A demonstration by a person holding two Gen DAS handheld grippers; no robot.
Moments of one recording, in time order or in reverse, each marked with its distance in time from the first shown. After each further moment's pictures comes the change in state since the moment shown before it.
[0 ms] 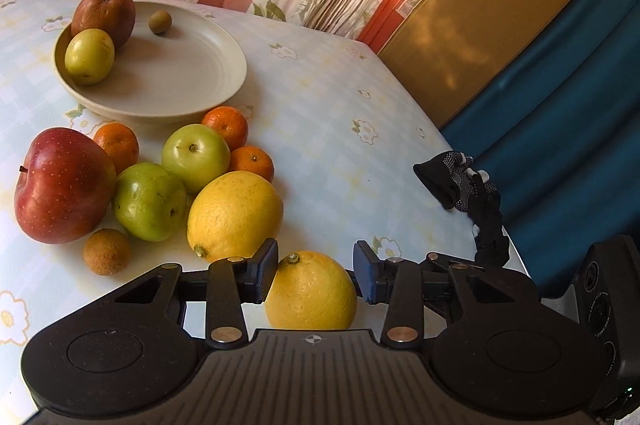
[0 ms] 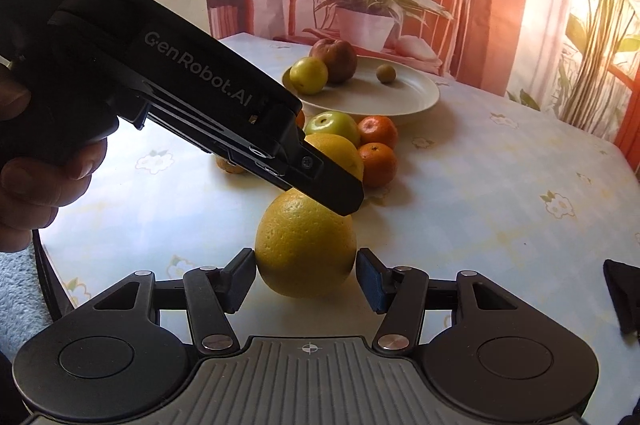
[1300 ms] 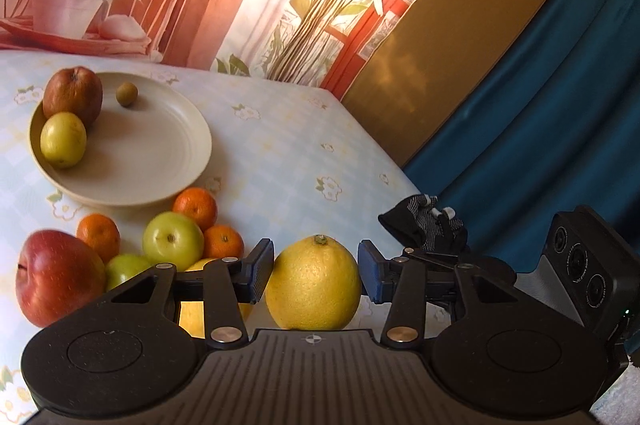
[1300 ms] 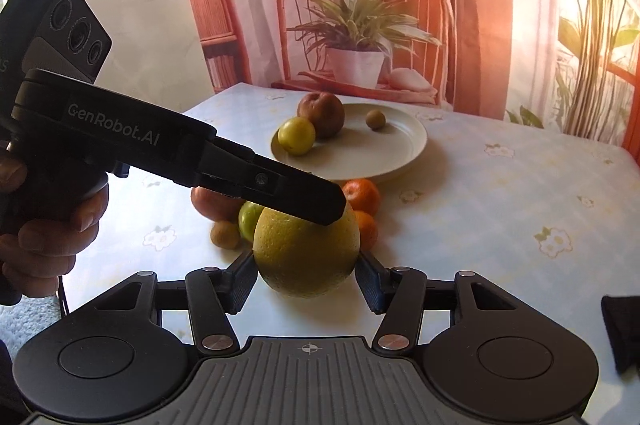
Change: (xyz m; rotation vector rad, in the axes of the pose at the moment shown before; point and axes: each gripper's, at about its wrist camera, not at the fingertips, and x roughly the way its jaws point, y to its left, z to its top) left arm -0.025 -0.007 0.038 0.075 -0.126 -0.078; right arm -0.014 -0.036 0.045 0.086 -0.091 0.079
